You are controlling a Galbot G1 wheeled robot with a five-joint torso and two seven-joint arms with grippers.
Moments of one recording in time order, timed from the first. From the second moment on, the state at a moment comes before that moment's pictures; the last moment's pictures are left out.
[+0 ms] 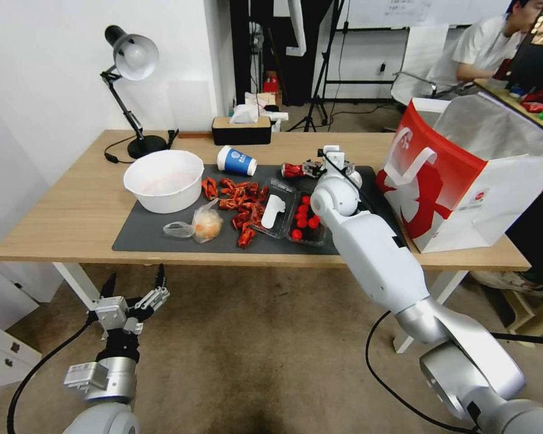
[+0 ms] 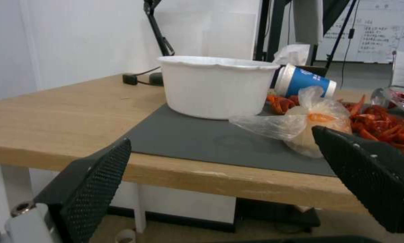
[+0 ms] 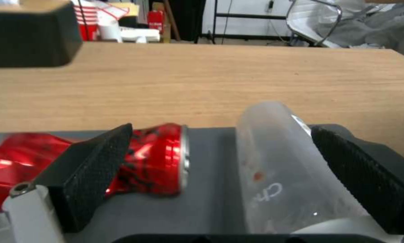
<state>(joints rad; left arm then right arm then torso) 1.72 -1.49 -0.68 -2.10 -0.29 -0.18 0.00 -0.35 1.37 -0.01 1.18 0.57 -0.45 0.56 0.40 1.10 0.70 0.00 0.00</state>
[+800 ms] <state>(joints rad) 1.71 -1.48 -0.67 -2.09 -0.29 -0.17 0.00 -0.37 1.34 0.05 1.10 0.50 -0.43 0.53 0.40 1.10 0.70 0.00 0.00</state>
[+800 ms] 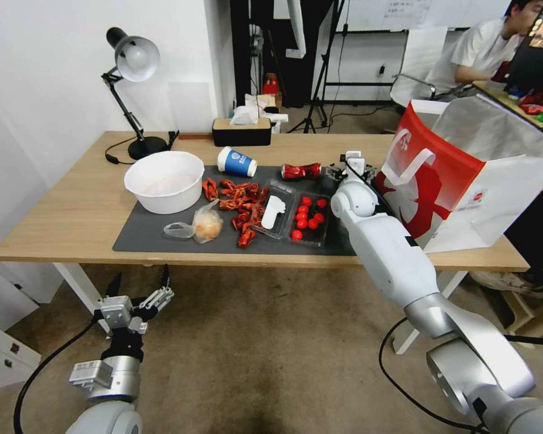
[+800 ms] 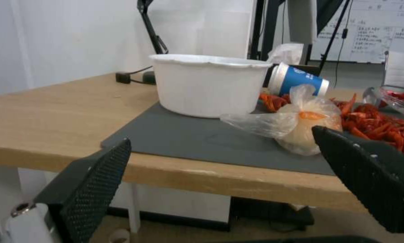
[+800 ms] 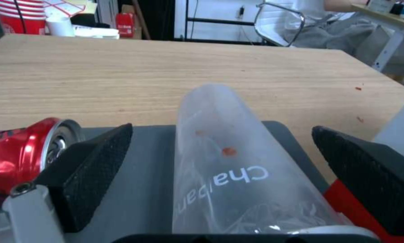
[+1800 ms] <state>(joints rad) 1.72 -1.50 -0.66 -2.11 -0.28 -0.17 0.00 -0.42 1.27 0.04 1.26 0.60 -0.53 0.58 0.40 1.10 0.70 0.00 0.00</state>
